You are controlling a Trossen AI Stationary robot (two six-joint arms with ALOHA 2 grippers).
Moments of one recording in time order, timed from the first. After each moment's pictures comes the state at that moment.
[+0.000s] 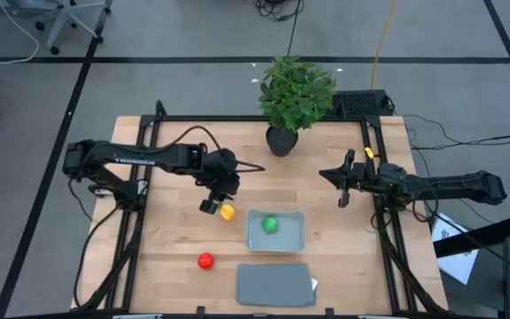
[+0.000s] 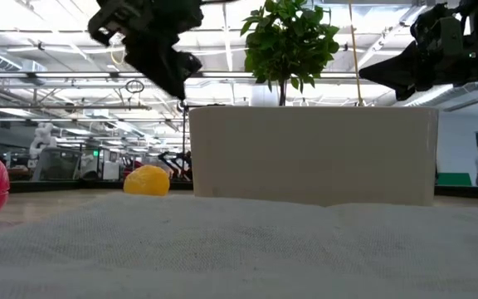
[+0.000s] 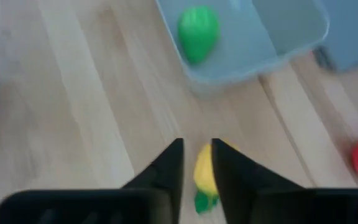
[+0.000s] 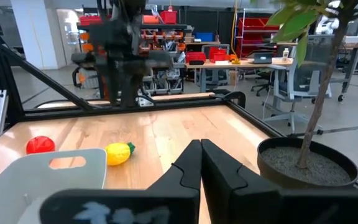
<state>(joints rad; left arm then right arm) 0.08 1.49 1.16 -0.69 0.24 0.43 -0.06 0.41 0.07 0.34 0.16 0.02</state>
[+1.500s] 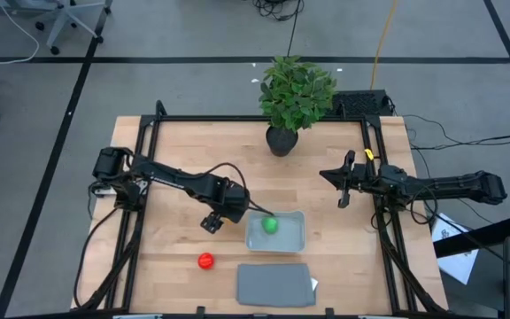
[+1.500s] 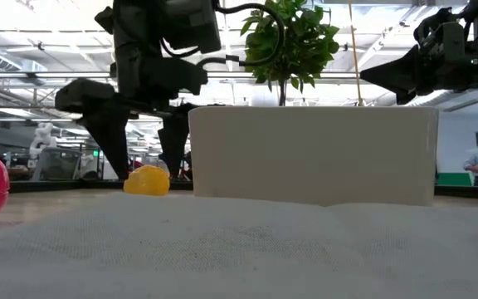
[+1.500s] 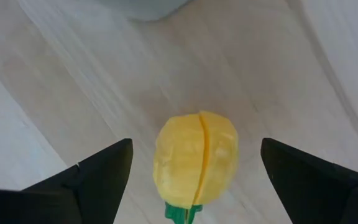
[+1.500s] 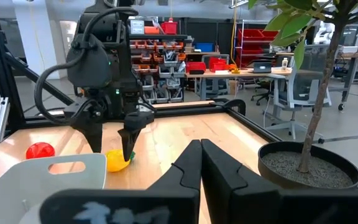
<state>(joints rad) -0.10 1.78 1.16 -0.75 0.03 0.49 -0.06 0.42 0.02 0.45 0.16 0.01</state>
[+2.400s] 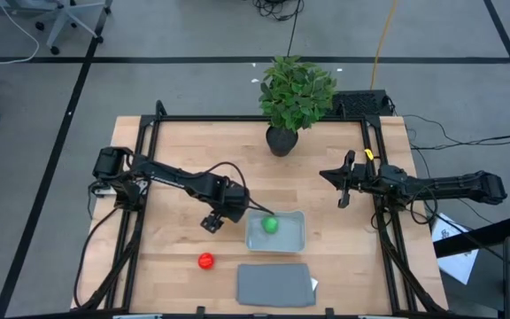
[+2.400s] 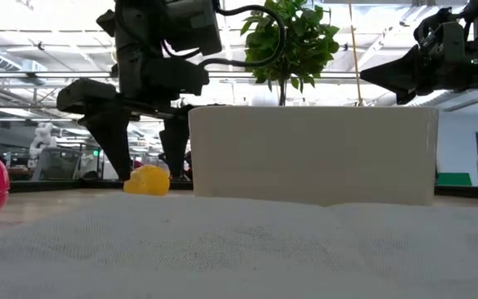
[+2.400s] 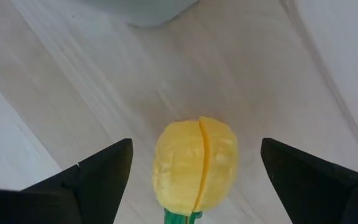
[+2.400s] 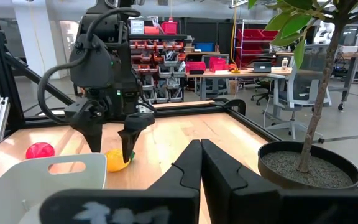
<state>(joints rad) -0.09 1.78 1.14 -0.73 0.05 0.49 -0.06 0.42 0.02 0.45 0.16 0.01</state>
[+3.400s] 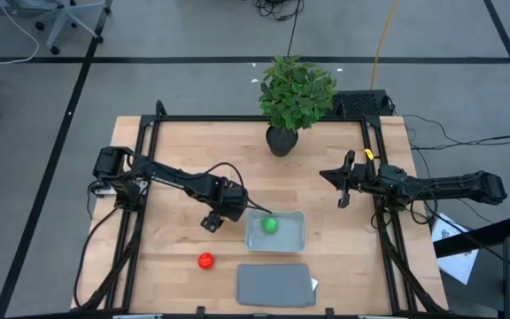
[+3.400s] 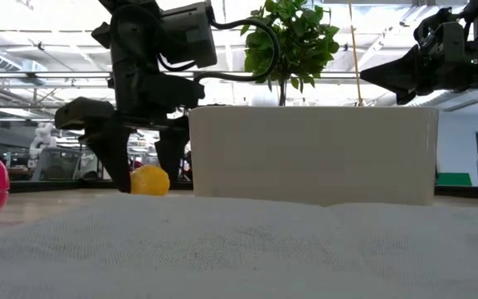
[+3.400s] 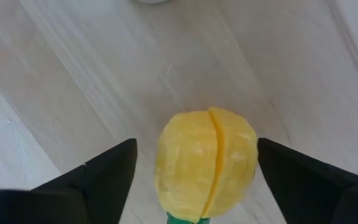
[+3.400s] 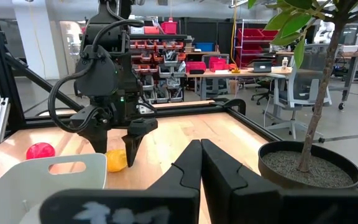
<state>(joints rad) -0.08 1.78 1.08 -0.65 0.03 0.49 -0.06 0.42 0.02 0.45 0.16 0.02</state>
